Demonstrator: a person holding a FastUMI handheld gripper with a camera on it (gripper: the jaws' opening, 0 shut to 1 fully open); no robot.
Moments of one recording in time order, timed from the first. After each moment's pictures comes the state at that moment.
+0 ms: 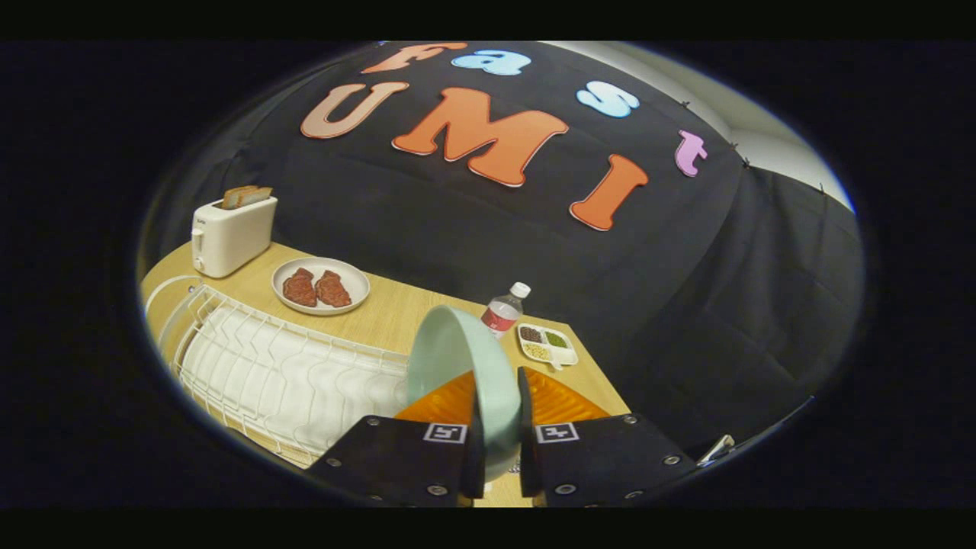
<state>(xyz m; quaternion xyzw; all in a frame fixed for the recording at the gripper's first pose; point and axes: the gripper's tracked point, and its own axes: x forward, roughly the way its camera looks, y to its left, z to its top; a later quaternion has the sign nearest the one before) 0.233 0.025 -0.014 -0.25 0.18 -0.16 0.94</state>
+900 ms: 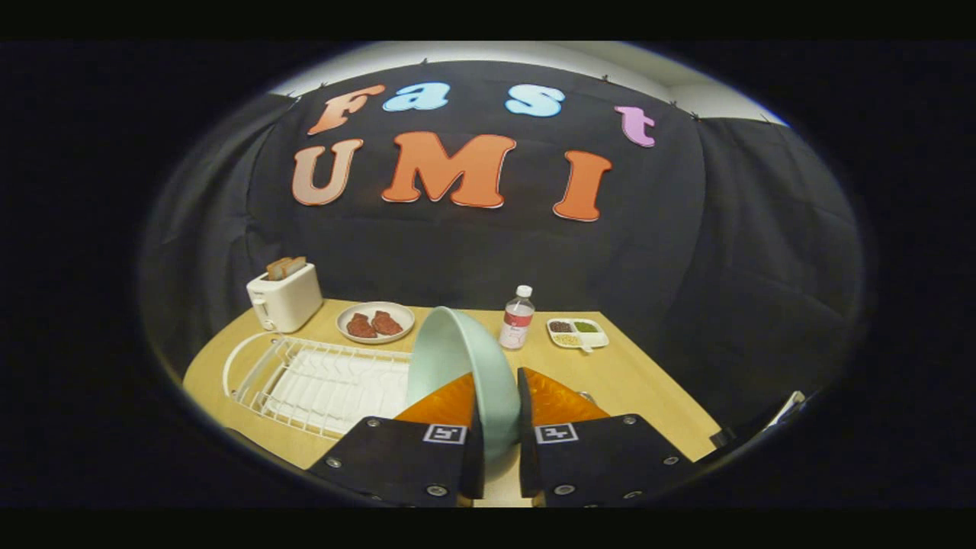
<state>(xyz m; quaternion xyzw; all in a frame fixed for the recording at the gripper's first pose) 0.128 0.027 0.016 -0.06 0.16 -0.06 0.98</state>
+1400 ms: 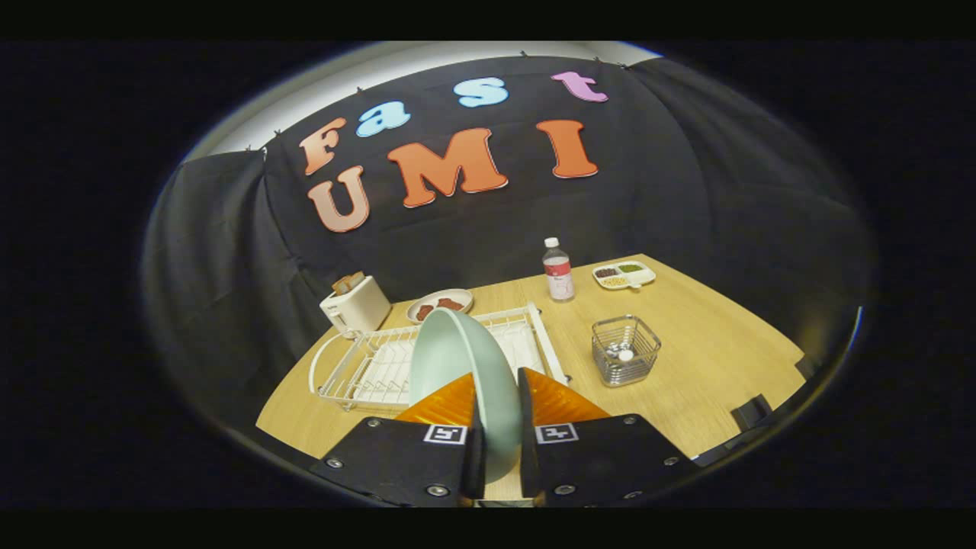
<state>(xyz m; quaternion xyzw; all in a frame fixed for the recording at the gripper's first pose) 0.039 0.039 -0.055 0.10 0.19 0.02 0.98</state>
